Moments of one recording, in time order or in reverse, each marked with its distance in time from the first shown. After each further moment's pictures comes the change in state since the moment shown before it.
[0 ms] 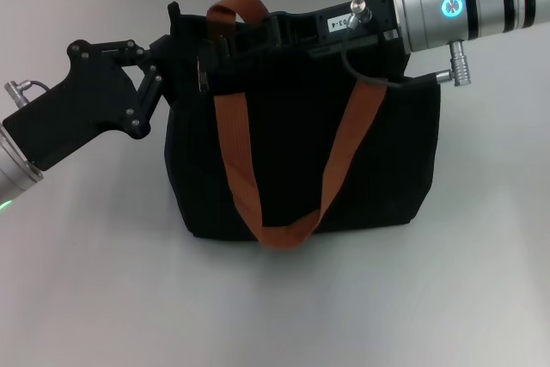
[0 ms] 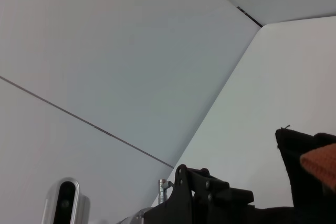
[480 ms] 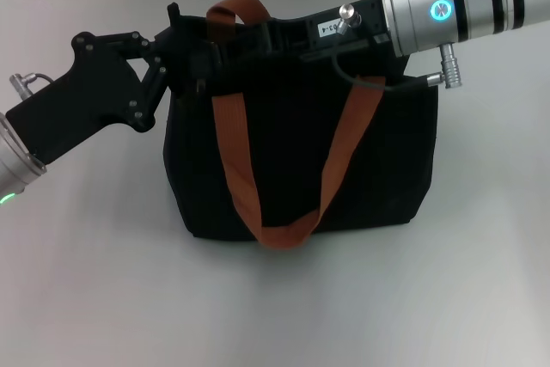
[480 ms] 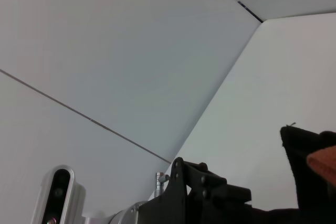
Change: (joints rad) left arm -0.018 0.000 -0.003 0.000 0.000 0.022 -0.057; right arm 0.006 0.010 -0.026 -0.012 -0.001 0.017 0.000
